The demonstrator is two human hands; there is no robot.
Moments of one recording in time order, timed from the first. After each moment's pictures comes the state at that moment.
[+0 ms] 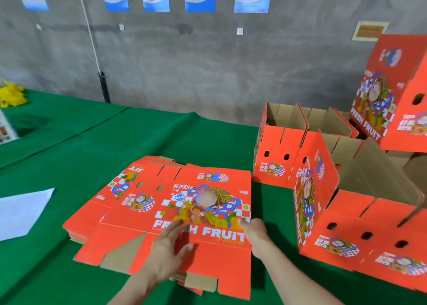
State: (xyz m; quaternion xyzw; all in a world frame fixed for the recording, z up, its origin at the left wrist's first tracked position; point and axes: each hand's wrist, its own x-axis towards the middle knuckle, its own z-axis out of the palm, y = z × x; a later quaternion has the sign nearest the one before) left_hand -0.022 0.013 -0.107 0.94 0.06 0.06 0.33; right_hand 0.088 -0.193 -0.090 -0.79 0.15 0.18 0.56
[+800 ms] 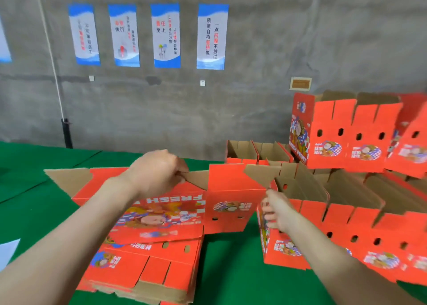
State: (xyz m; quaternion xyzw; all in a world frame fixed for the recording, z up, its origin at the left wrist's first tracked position) left_hand -0.053 -0.023 0.190 0.95 -0.19 0.23 -0.05; right_hand 0.017 -0.290 0.095 -0.71 0.18 0.07 0.67
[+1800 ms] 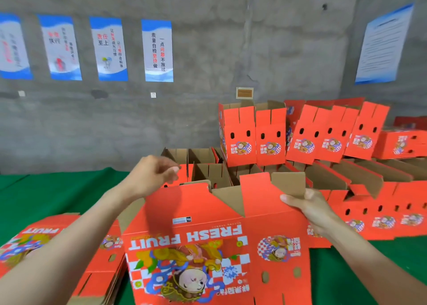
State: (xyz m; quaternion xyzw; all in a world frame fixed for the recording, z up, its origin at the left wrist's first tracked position) left_hand -0.064 -0.219 0.190 0.90 -0.20 0.18 0.34; right_hand -0.109 -0.577 0.119 -0.73 0.01 -0.15 0.67
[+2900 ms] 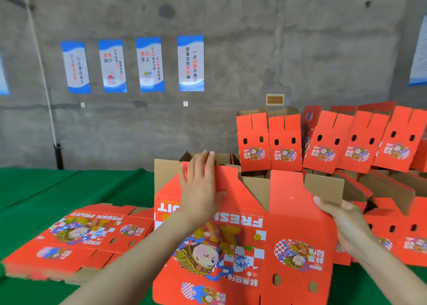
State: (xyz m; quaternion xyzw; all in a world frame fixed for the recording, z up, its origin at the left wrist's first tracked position) left_hand -0.125 -0.354 0.149 0.91 -0.11 0.38 0.11; right_hand -0.140 -0.645 0.116 -0.63 0.03 -0.17 0.76
